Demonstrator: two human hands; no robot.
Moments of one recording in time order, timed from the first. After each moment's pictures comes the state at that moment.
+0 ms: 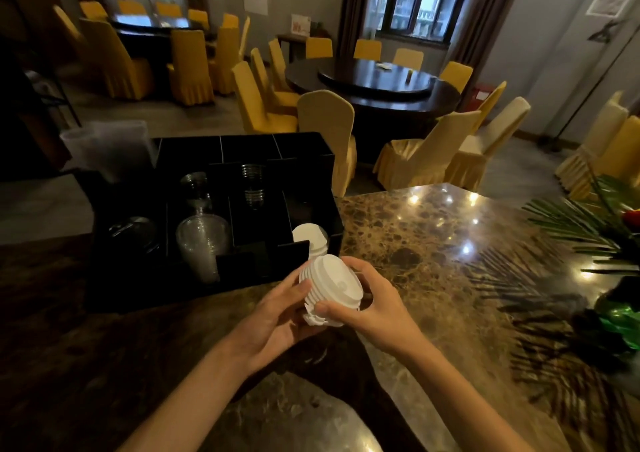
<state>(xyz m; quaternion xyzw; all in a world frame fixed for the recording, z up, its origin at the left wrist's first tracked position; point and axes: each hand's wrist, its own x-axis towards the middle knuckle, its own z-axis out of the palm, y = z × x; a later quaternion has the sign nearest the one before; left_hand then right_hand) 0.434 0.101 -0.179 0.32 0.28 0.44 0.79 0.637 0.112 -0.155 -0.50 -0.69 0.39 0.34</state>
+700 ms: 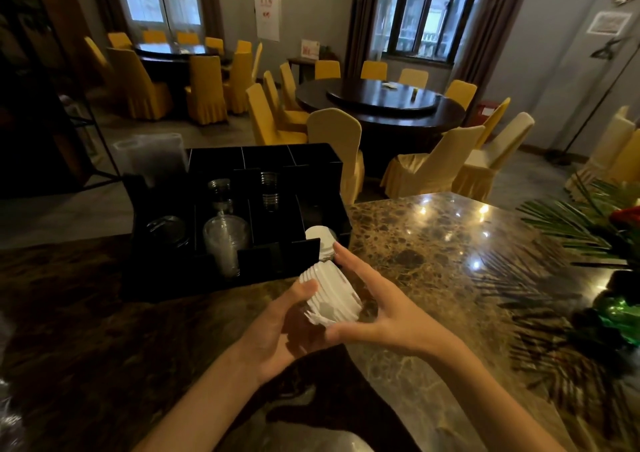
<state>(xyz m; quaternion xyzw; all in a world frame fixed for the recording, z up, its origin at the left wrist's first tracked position) 0.437 0.041 -0.136 0.29 0.31 0.45 0.79 0.642 0.068 -0.104 -0.39 -0.79 0.40 0.23</state>
